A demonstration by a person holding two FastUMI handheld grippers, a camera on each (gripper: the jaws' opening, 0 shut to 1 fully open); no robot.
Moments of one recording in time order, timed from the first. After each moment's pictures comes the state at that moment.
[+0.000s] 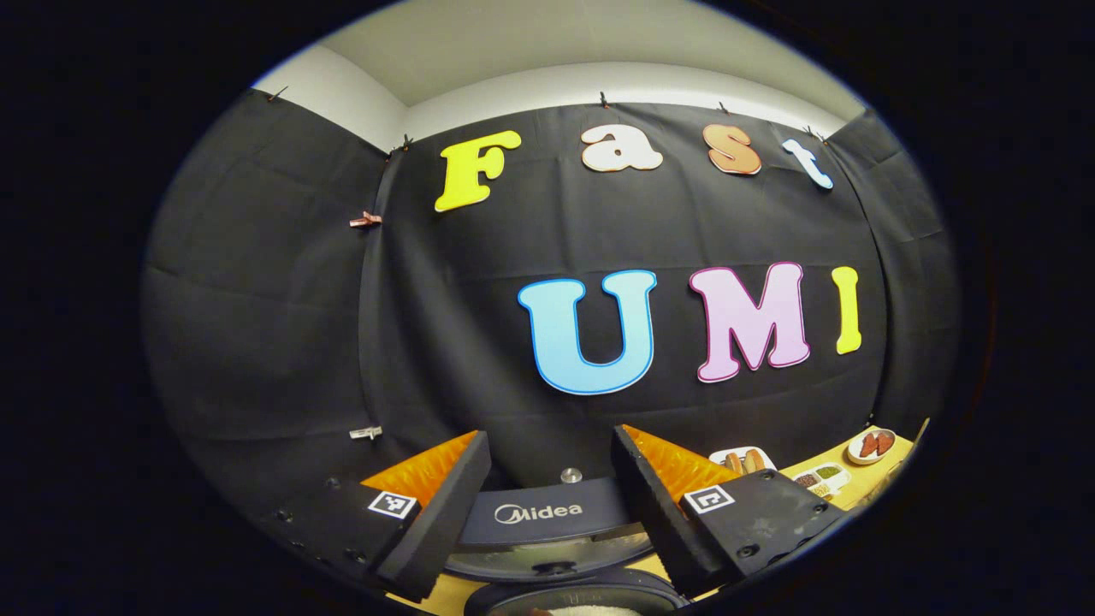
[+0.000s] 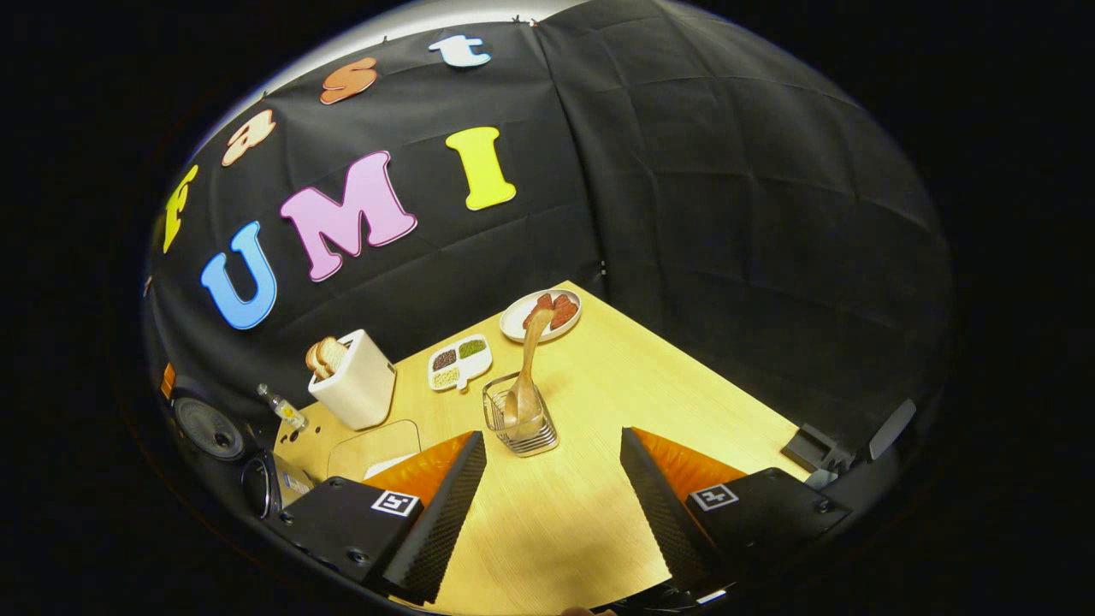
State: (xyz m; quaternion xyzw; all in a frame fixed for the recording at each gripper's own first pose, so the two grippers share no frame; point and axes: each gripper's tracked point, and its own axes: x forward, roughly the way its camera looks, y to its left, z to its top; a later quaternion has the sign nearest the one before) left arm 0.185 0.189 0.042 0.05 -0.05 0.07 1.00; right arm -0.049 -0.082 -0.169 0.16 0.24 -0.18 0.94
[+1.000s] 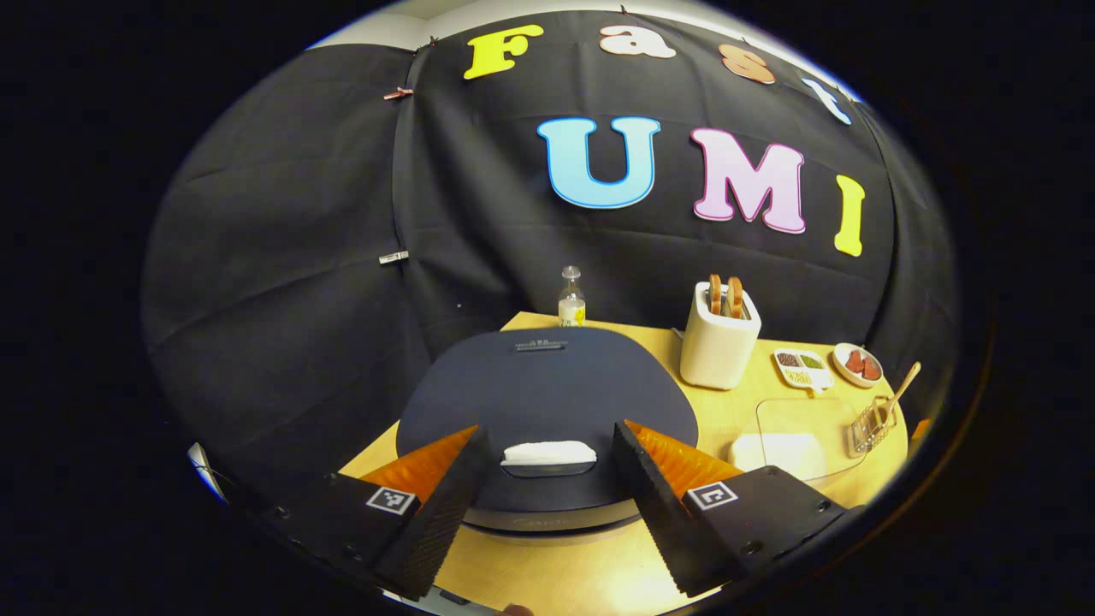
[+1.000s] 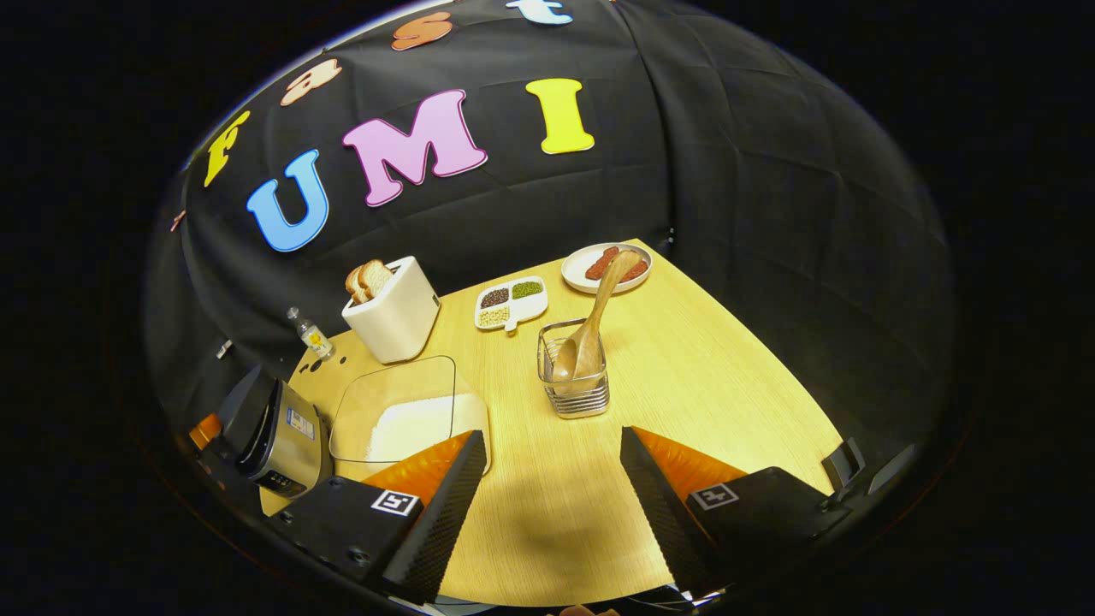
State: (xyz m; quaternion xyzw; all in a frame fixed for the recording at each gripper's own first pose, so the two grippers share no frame) left arm 0.035 0.143 -0.185 -0.01 0.20 0.11 0.97; right arm -0.032 -0.033 -0.212 0.11 0.31 -0.07 0.94
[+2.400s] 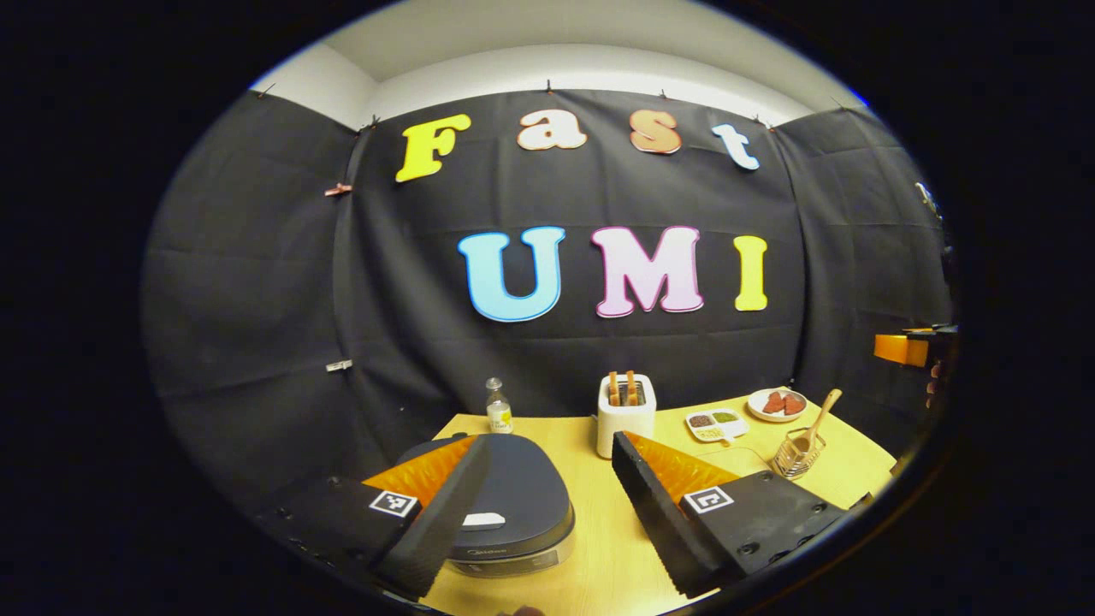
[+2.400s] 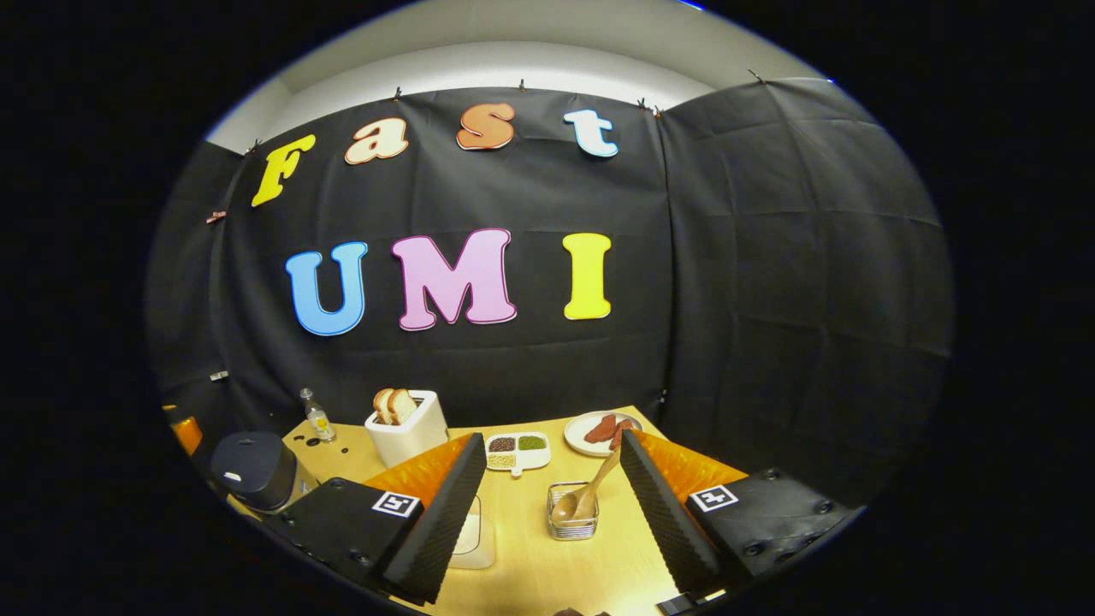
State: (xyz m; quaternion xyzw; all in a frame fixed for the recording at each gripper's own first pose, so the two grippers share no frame) left arm -0.017 0.047 -0.042 0.04 0.02 -0.03 1.00; right arm -0.020 -0.024 -0.026 0.00 0.05 -0.09 0.99
